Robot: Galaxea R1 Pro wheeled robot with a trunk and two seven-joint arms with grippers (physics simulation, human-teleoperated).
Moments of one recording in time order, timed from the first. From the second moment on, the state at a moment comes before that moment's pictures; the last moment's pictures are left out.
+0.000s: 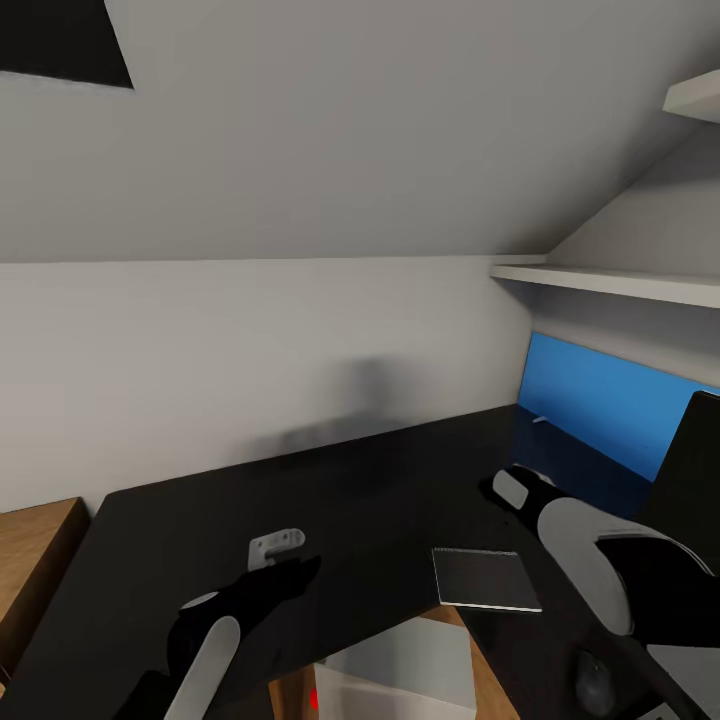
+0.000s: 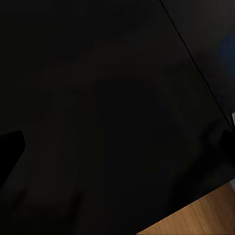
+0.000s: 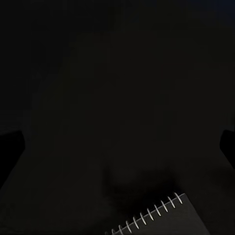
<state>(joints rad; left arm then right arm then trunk) -0.18 -0.01 -0.27 -1.58 0.65 0.69 0.40 -1.12 -0.06 0.07 -0.02 -0.55 0.26 -0.39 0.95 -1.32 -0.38</state>
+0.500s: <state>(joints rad) -0.18 0.00 -0.27 -1.58 0.65 0.69 0.40 -1.11 -0.06 0.07 -0.01 -0.58 0.26 -0.40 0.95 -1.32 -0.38</state>
